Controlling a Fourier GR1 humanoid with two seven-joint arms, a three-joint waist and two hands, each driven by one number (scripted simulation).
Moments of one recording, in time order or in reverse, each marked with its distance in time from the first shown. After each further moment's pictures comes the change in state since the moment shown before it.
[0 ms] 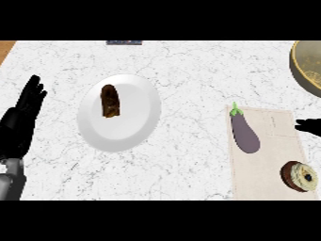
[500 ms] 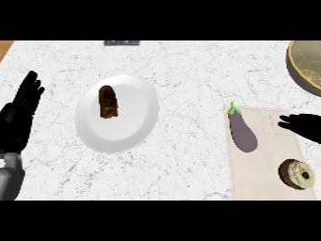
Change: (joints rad) left arm -0.037 -0.010 0.042 0.034 -0.020 -0.028 0.009; right arm 0.002 0.138 0.032 0.021 0.238 -0.159 -0.066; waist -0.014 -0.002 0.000
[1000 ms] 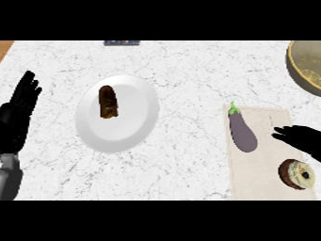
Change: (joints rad) left arm 0.004 -0.022 0.040 -0.016 -0.022 -0.033 0.016; right arm 0.058 0.101 -0.006 0.051 0.154 -0.009 -0.057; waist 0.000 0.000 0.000
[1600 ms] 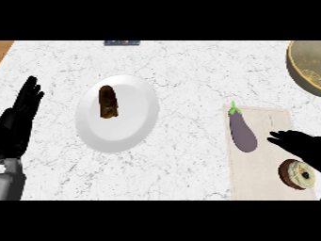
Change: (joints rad) left arm 0.029 -0.044 0.024 -0.005 -0.044 -0.031 -0.023; right arm 0.034 0.114 -0.038 0.049 0.146 -0.028 -0.043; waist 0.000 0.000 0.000
